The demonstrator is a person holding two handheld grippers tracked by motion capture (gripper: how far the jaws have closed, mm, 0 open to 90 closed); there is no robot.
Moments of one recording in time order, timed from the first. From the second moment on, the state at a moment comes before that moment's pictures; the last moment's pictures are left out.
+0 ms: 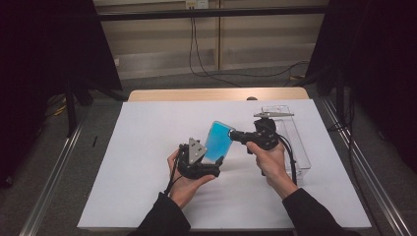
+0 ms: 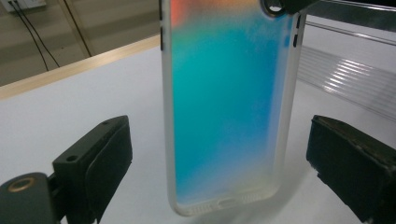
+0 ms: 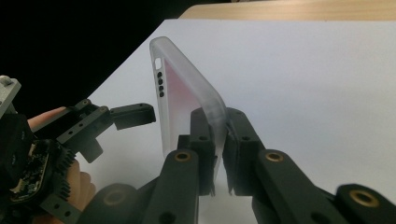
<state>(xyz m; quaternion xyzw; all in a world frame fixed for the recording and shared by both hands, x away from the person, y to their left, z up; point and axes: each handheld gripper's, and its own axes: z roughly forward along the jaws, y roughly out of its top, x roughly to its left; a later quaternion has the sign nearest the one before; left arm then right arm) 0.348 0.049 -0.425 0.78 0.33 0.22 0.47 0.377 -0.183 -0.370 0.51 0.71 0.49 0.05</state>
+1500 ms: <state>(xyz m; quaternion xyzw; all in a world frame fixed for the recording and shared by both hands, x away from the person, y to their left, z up) 0.322 0.127 -0.417 0.73 0.29 0.24 0.57 0.361 -0.228 -0.364 0.49 0.69 0.50 0.17</state>
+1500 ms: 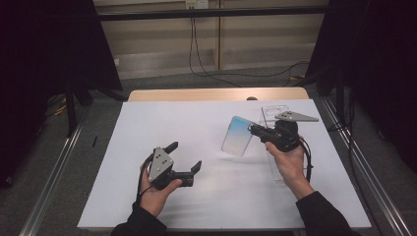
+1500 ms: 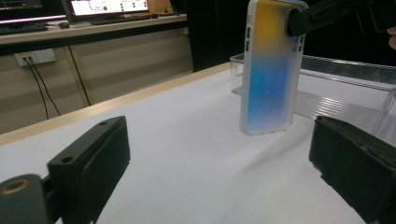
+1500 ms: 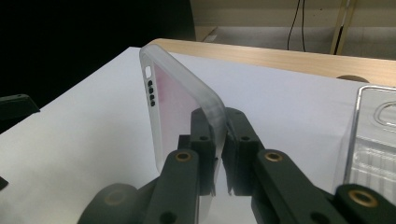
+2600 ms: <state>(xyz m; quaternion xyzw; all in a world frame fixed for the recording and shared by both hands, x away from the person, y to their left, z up) 0.302 0.200 -0.424 0.70 0.35 0.27 0.57 0.363 -0.250 -0.346 0.50 0.68 0.49 0.21</state>
